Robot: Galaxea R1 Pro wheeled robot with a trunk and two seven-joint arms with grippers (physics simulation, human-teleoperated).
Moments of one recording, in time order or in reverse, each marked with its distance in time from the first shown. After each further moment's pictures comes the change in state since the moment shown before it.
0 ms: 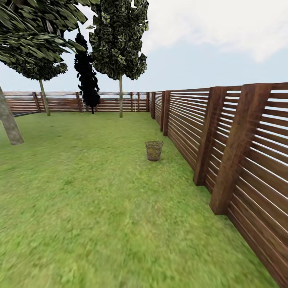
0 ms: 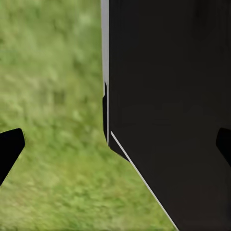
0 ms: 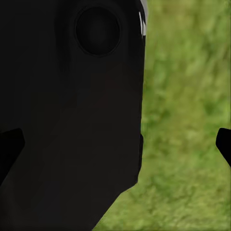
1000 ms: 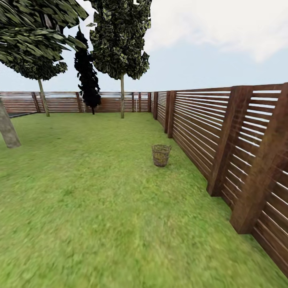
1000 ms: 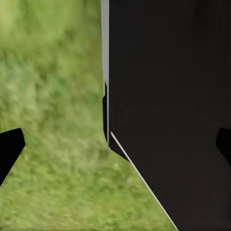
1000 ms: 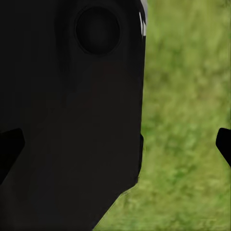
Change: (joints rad) left arm 0.000 0.000 0.000 0.000 0.001 0.000 0.001; right arm 0.000 0.000 0.000 0.000 0.000 0.000 0.001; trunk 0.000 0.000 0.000
